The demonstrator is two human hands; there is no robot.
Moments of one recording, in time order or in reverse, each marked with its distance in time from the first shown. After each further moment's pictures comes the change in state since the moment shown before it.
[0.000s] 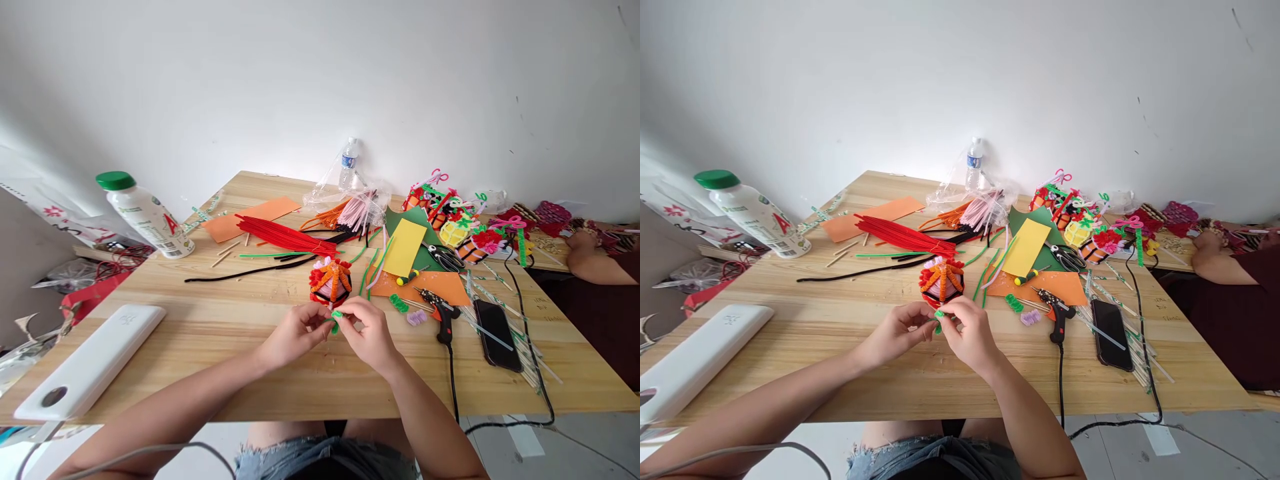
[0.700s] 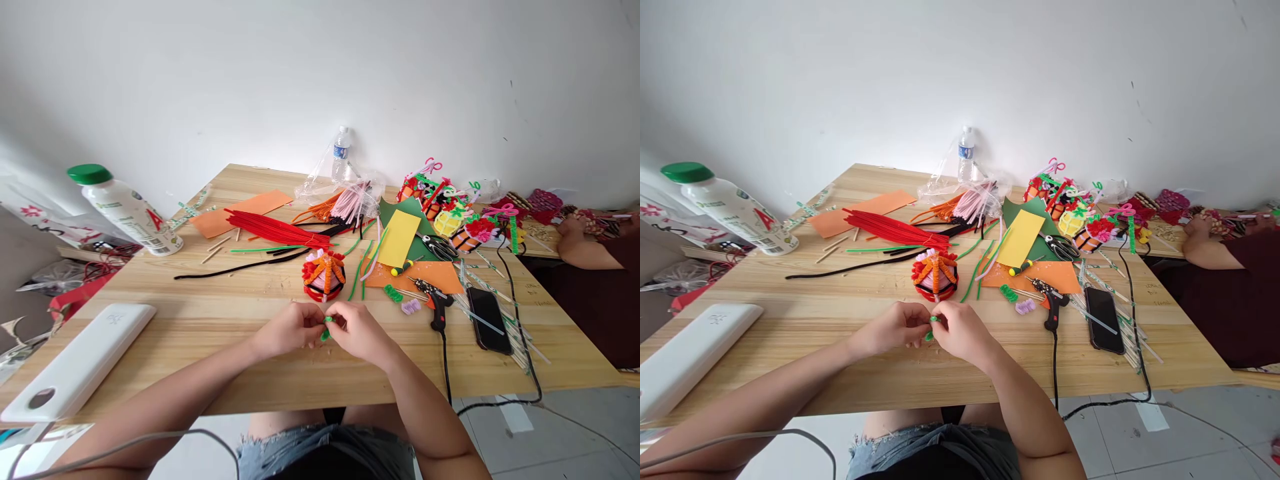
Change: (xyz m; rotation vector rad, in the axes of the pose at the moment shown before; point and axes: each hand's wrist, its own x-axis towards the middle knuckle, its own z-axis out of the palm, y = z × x) left_hand 0.003 -0.003 -0.005 0.082 -0.262 -0.347; right_hand -0.006 -0.001 -0.002 -0.184 -0.361 0.242
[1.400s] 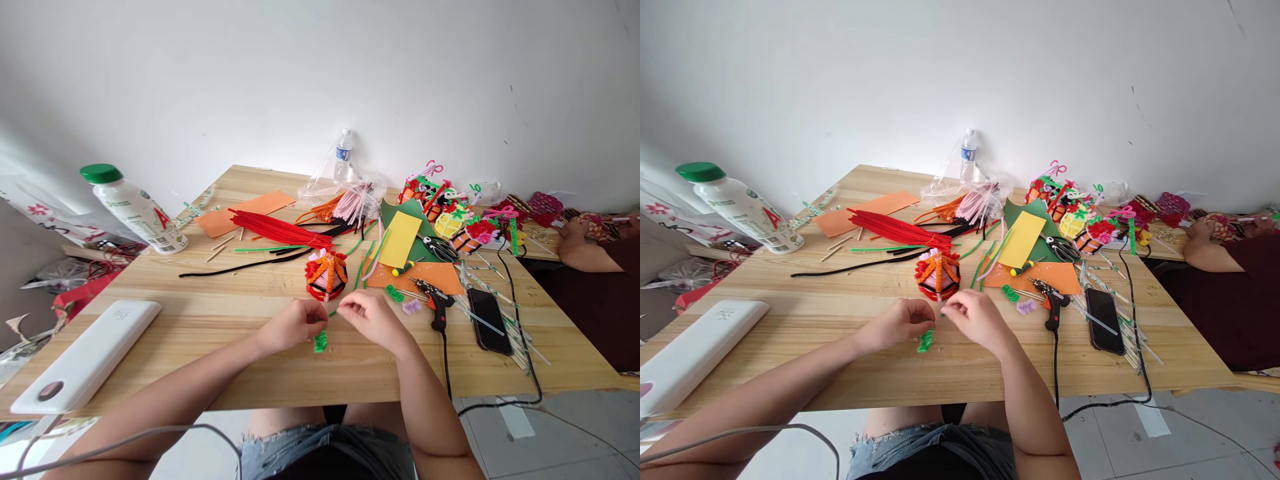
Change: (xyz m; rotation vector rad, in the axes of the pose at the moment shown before) left_hand 0.004 -0.007 -0.002 0.094 0.115 0.103; right_hand 0.001 0.013 -0.024 0.004 0.056 -0.006
